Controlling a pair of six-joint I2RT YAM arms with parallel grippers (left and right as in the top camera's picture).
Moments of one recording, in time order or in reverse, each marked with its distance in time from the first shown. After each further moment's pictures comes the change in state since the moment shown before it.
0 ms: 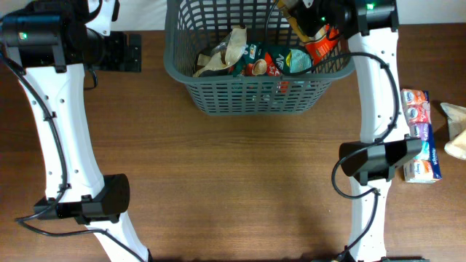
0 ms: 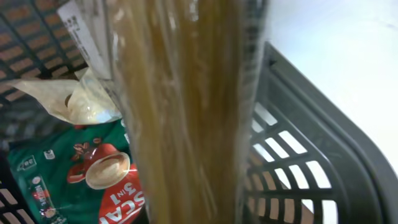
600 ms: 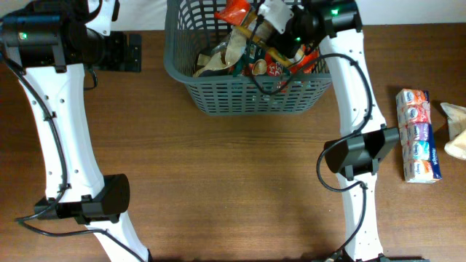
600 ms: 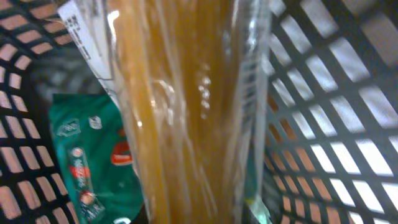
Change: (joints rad) left arm 0.000 0.000 0.000 0.000 0.000 0.000; right arm 0.080 0.105 -0.002 -0.117 -0.042 -0.164
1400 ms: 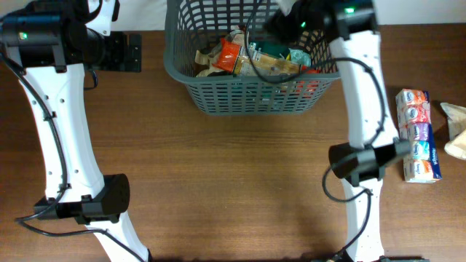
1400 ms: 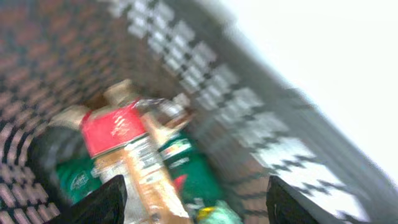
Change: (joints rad) left arm 0.000 0.000 0.000 0.000 0.000 0.000; right arm 0.003 -0.110 0.105 0.061 0.068 0.247
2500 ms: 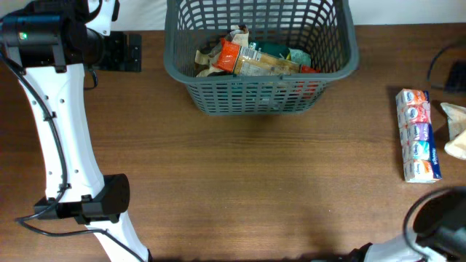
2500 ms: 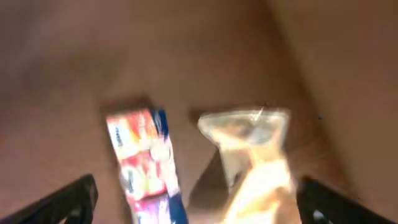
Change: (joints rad) left arm 0.000 0.000 0.000 0.000 0.000 0.000; right arm -0.820 -0.575 -1.196 0.443 0.262 0.246
